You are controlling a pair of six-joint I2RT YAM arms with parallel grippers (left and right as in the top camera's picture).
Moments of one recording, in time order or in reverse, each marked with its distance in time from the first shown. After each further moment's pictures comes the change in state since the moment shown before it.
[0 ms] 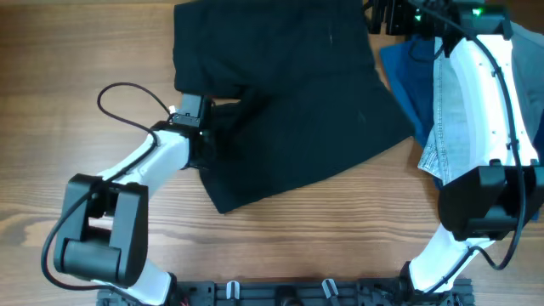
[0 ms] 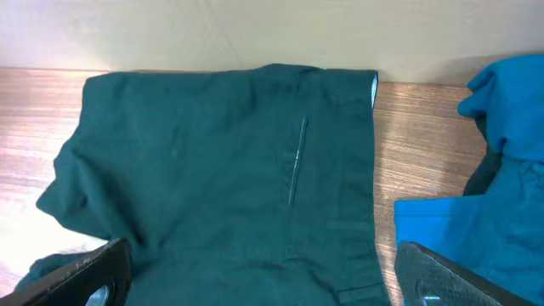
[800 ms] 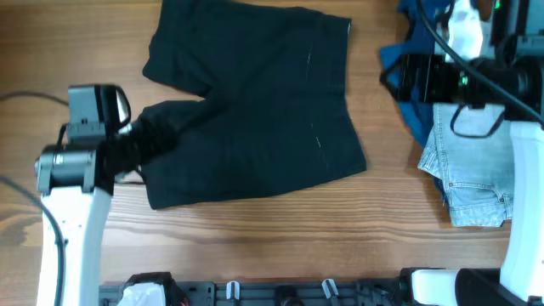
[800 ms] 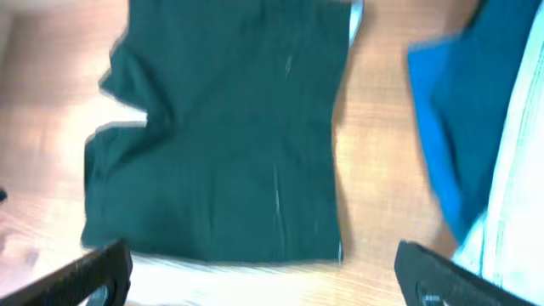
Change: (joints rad) left arm 0.272 -0.555 0.265 -0.588 0.210 0.016; right arm 0.000 -0.418 0.005 -0.658 0.005 0.049
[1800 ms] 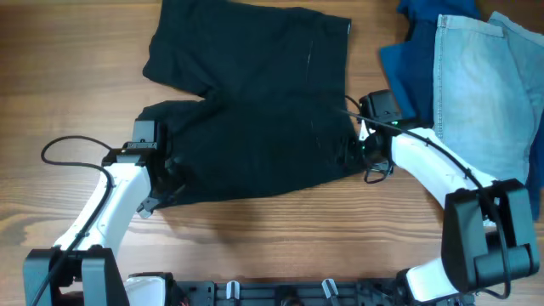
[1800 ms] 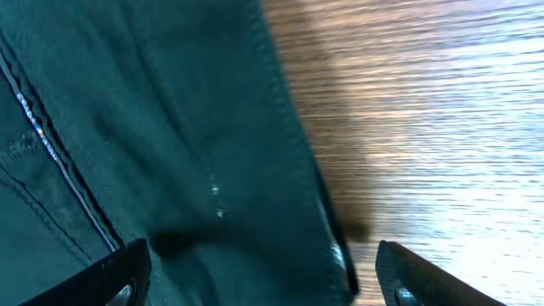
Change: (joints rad) left arm -0.066 0.254 -0.430 0.276 -0.151 -0.184; right arm 0.226 0.160 -1.029 0.827 0.252 0.313
